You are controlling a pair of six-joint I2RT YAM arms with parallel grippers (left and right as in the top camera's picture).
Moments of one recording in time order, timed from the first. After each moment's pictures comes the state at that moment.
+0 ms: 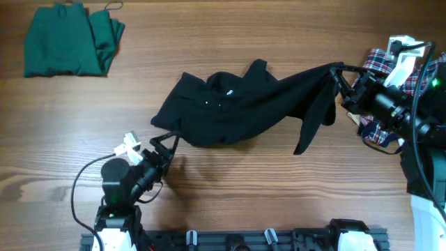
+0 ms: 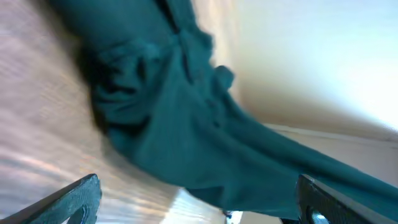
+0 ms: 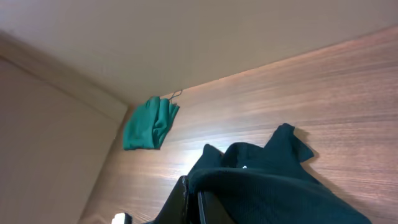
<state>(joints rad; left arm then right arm) -0.02 0.76 0.01 0.32 0.55 -1.23 -0.08 1.02 1.32 -0.75 -0.61 0.43</state>
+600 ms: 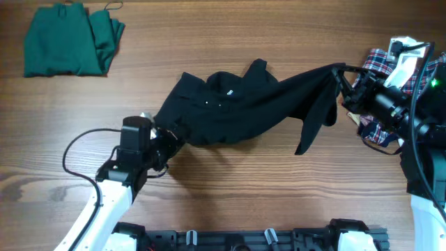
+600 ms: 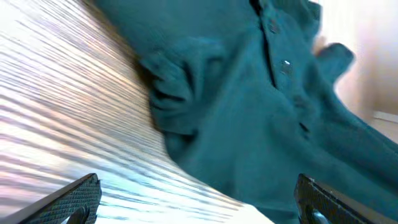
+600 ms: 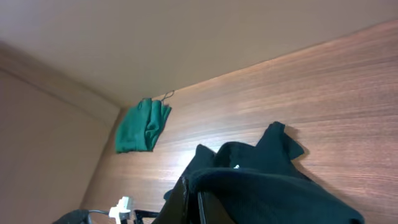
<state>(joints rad) -0.19 1.11 0.46 -0.26 0.30 -0.98 -0.08 1.02 1.32 -0.76 -0.57 0.43</state>
